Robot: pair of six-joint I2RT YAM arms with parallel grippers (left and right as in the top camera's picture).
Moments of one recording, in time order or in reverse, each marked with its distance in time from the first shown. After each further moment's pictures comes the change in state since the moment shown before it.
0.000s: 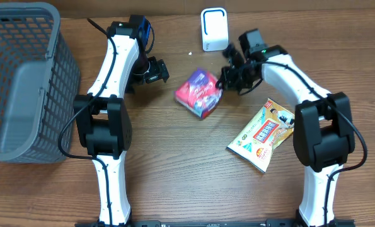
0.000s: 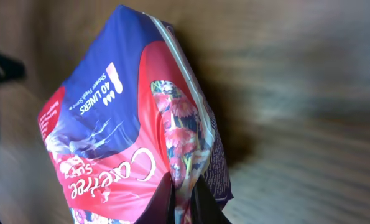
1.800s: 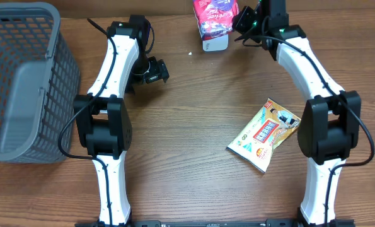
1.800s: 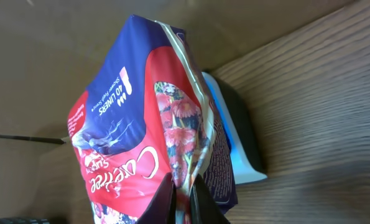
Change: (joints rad) left arm 0.000 0.000 0.000 0.000 0.000 0.000; right arm -0.089 0.047 0.238 0.415 0.262 0.536
